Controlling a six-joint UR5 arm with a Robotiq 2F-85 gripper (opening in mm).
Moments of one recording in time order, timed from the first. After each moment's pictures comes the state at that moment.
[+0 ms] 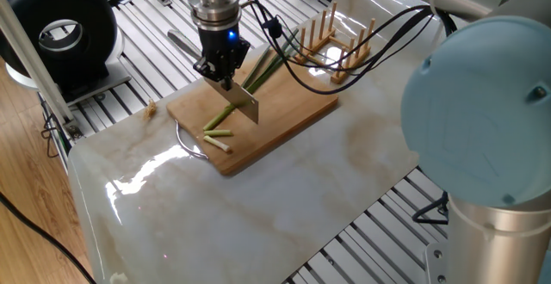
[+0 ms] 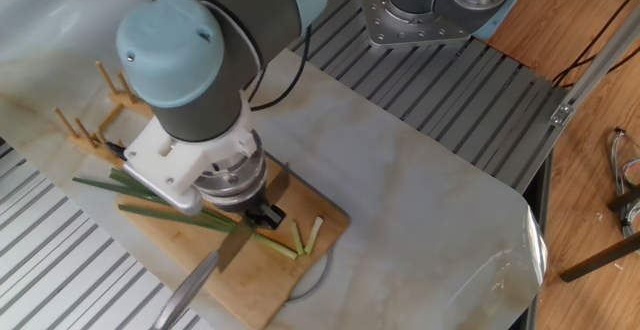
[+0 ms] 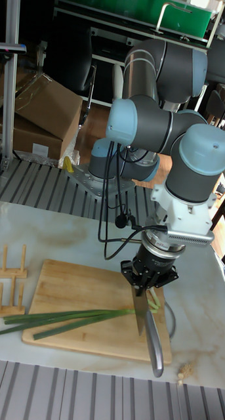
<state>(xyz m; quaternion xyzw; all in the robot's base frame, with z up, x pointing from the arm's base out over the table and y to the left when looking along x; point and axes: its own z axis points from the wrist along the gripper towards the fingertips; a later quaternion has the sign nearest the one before) 0.628 0.107 0.091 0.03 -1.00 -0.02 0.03</state>
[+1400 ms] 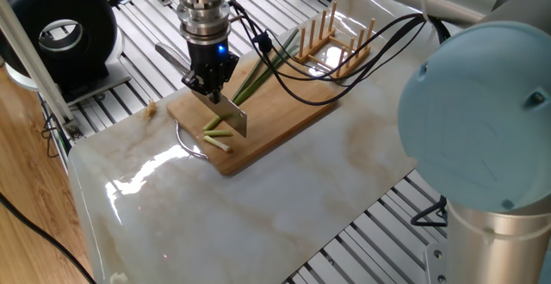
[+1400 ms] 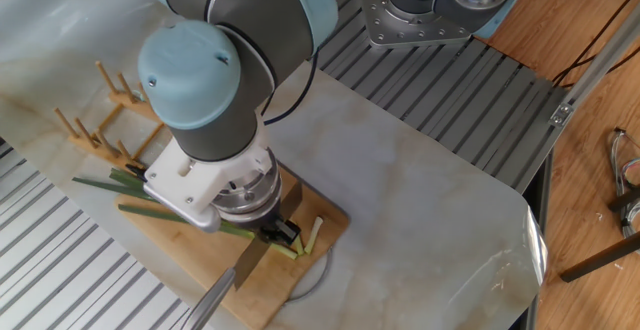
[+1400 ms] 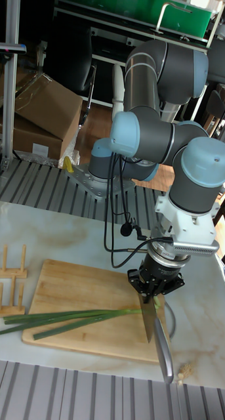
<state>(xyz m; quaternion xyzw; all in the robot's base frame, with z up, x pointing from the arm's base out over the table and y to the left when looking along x) 0.633 0.131 0.072 0.04 -1.00 -0.04 0.02</state>
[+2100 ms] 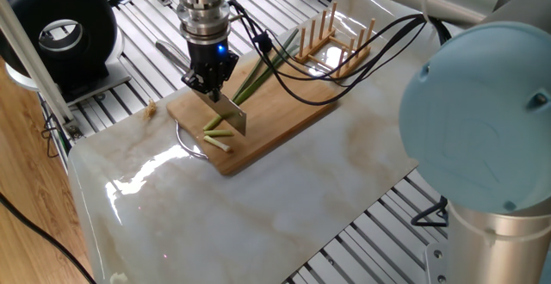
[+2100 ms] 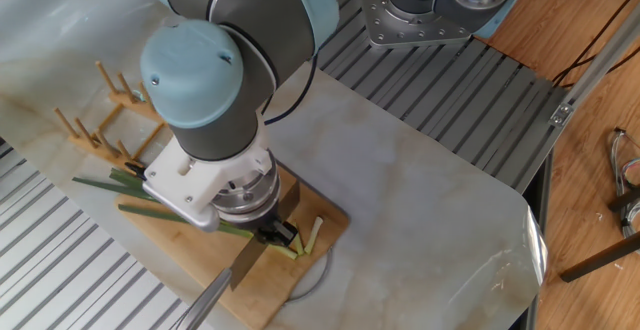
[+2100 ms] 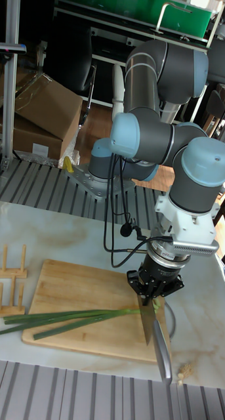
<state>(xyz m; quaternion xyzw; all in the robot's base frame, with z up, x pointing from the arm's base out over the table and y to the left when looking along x) 0.638 0.127 0.071 0.03 -1.00 -0.03 0.01</state>
